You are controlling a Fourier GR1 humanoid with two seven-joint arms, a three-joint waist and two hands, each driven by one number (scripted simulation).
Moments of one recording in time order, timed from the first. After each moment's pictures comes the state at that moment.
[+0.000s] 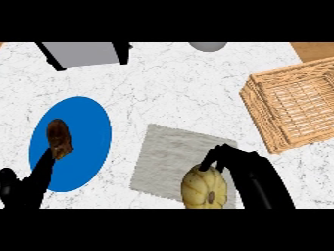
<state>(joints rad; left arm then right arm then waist) 0.25 0.29 -0.04 -1.54 0.17 0.11 0.22 -0.05 -0.20 0.57 -2.11 0.75 -0.01 0.55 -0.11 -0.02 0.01</state>
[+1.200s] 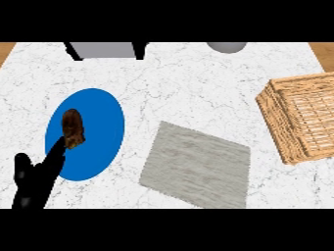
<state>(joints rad) 0.15 0.28 -0.06 -1.49 0.14 0.07 0.24 -0.37 -0.51 -0.40 -2.18 0.17 0.30 0.83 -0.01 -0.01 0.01</state>
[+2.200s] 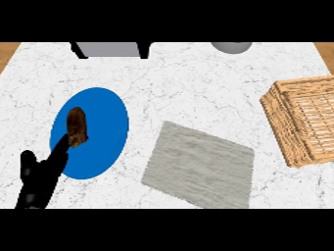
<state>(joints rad) 0.12 0.25 -0.04 -1.46 0.11 0.04 0.22 -0.42 -0.54 -0.54 -1.56 0.10 0.28 0.39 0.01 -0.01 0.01</state>
